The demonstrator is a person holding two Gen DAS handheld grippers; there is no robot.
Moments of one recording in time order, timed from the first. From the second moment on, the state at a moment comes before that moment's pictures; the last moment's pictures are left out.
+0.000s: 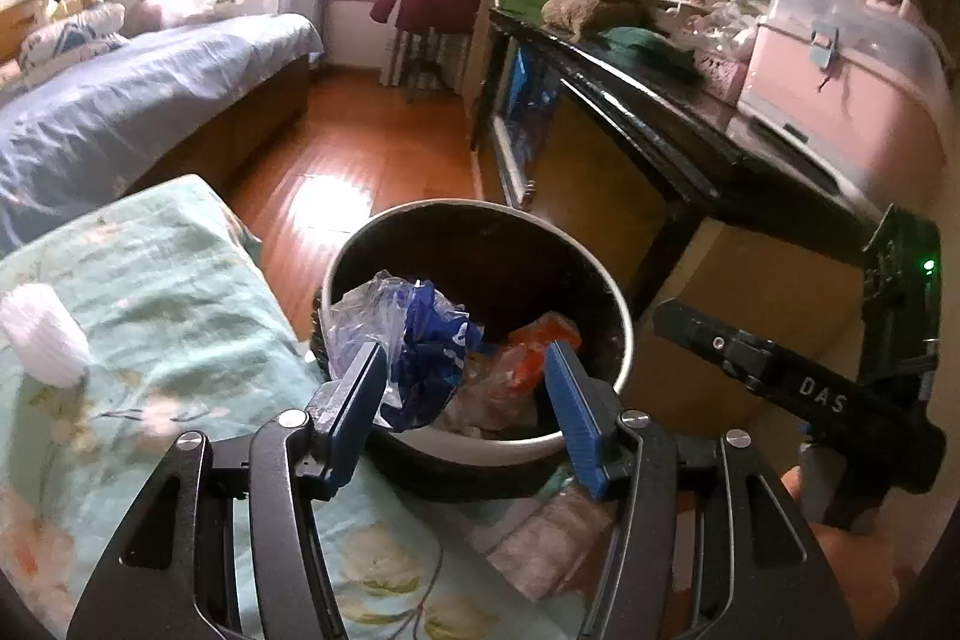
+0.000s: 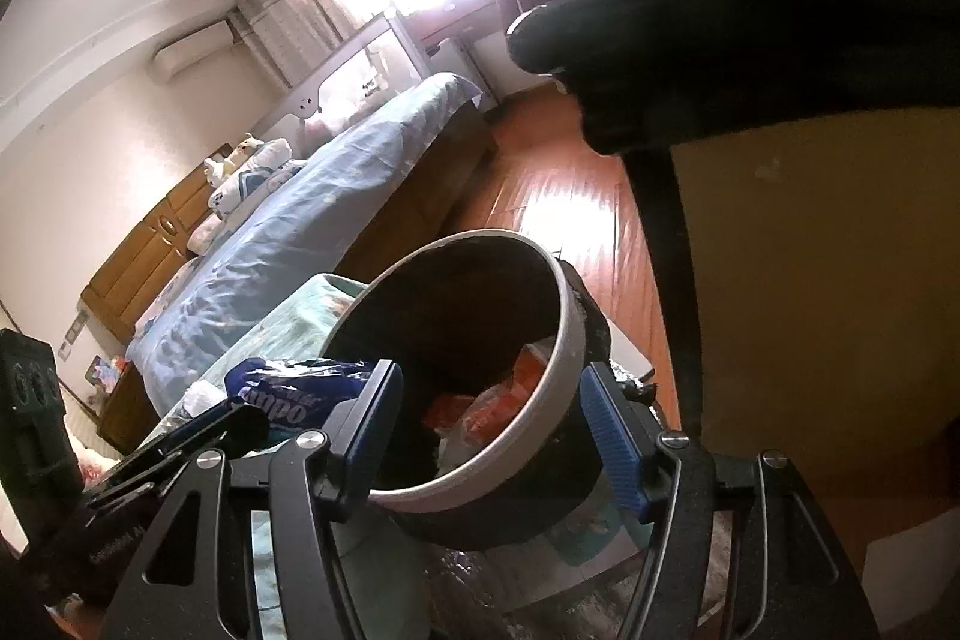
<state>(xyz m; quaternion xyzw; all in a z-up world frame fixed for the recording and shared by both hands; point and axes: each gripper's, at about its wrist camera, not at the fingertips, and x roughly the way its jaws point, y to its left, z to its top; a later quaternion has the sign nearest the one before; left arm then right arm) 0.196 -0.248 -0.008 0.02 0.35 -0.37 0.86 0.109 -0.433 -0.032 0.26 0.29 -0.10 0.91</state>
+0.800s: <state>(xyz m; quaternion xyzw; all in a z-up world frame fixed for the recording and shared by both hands) 0.198 -0.221 -0.039 0.00 0.37 -0.39 0.84 0.095 -0.441 -0.043 0.29 0.29 -0.12 0.91</state>
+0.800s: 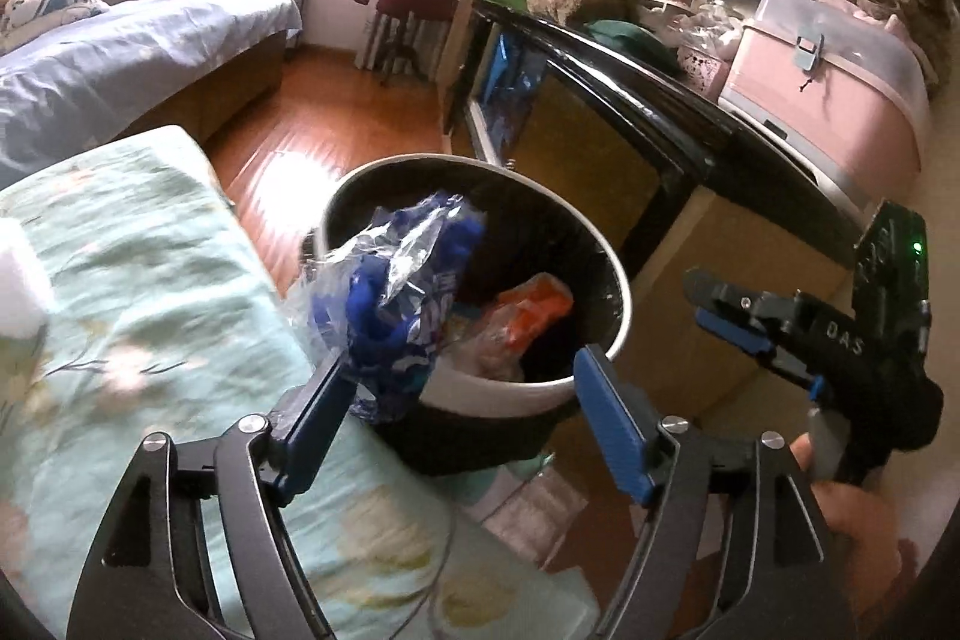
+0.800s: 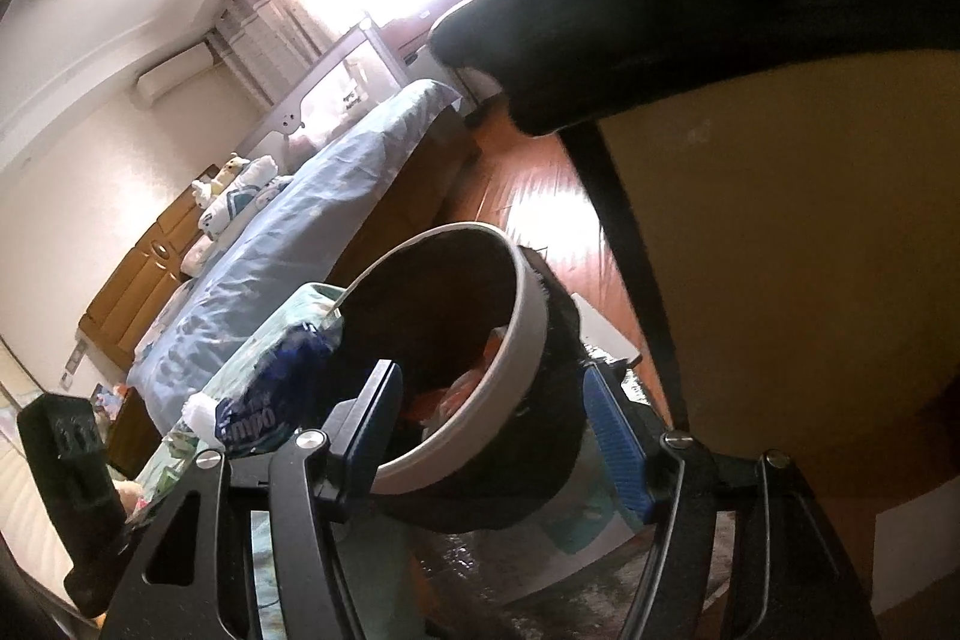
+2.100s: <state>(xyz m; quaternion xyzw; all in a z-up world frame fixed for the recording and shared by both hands) 0.183 -0.200 -0.038 0.01 0.34 -0.47 0.81 0.176 -0.403 -0.053 0.33 0.36 0.03 0.87</state>
